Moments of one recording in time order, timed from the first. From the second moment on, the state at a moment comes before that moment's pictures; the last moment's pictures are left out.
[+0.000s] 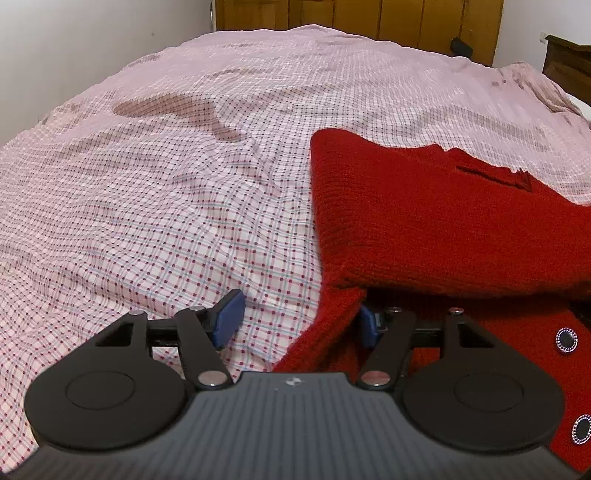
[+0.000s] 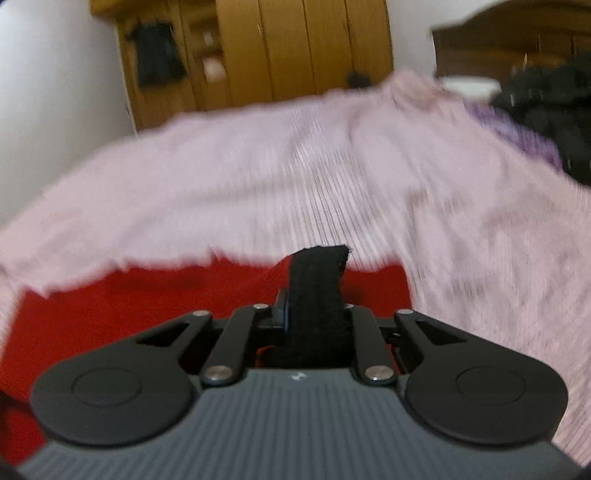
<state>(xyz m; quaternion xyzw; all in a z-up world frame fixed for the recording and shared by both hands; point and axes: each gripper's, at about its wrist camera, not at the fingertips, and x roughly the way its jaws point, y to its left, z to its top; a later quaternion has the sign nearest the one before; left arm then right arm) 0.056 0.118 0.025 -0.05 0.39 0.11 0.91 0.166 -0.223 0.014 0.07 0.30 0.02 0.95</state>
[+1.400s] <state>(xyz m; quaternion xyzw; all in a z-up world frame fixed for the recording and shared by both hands) -0.090 0.117 0.075 -0.04 0.40 0.05 0.91 -0.042 -0.278 0.051 0.07 0.37 0.12 0.92</state>
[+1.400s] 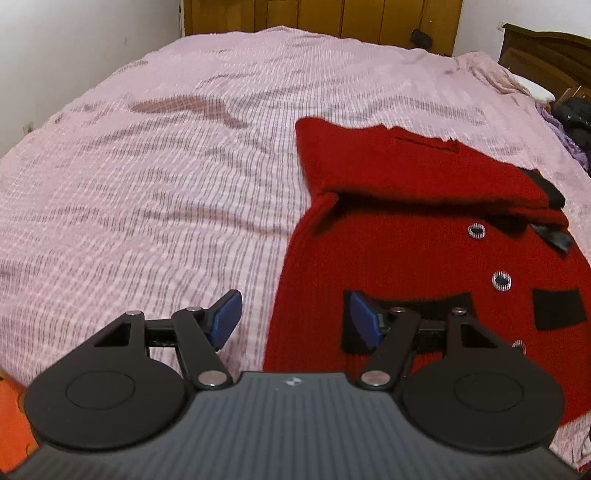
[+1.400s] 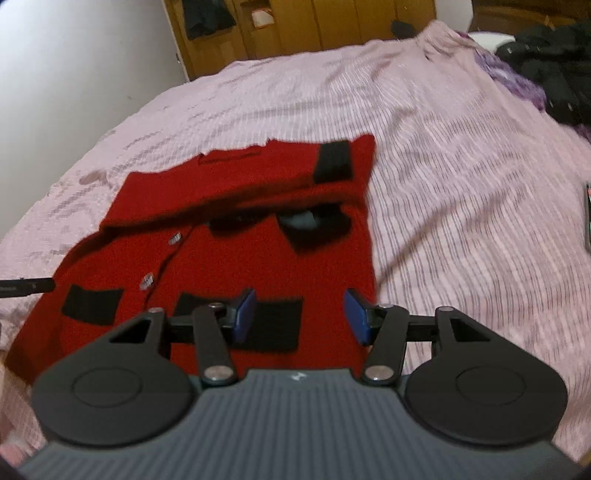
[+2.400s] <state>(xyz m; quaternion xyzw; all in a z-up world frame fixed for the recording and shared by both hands) -0.150 0.047 0.085 0.13 0.43 -0.08 0.89 -0.118 -0.210 0.112 -0.26 0.36 0.33 0.84</state>
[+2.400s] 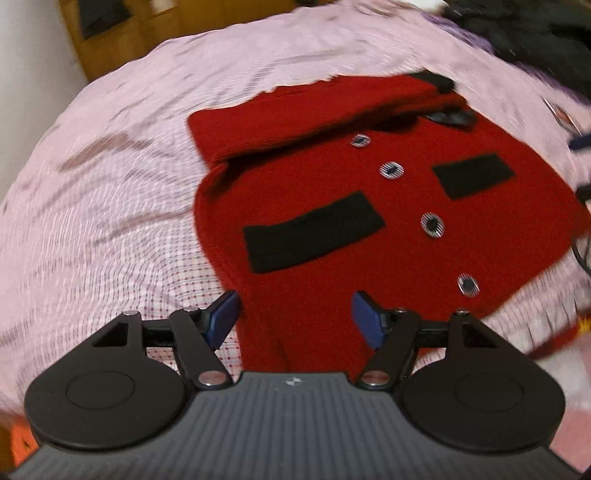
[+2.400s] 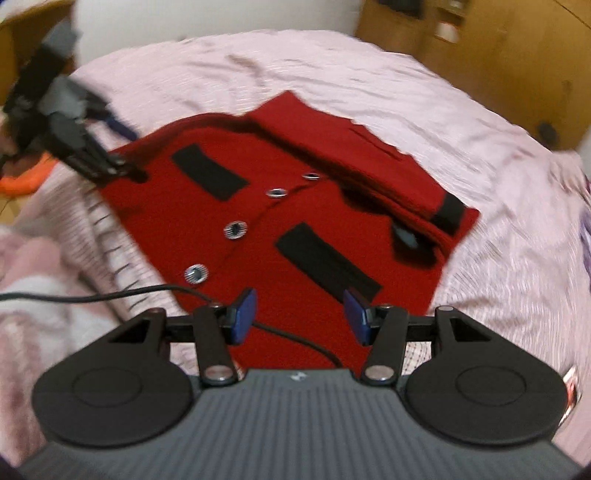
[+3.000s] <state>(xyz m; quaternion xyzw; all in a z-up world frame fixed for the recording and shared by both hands) -0.155 0.011 0.040 0.20 0.45 -0.14 0.86 -0.093 -0.200 0.072 -0.09 0.38 0.40 0.83</state>
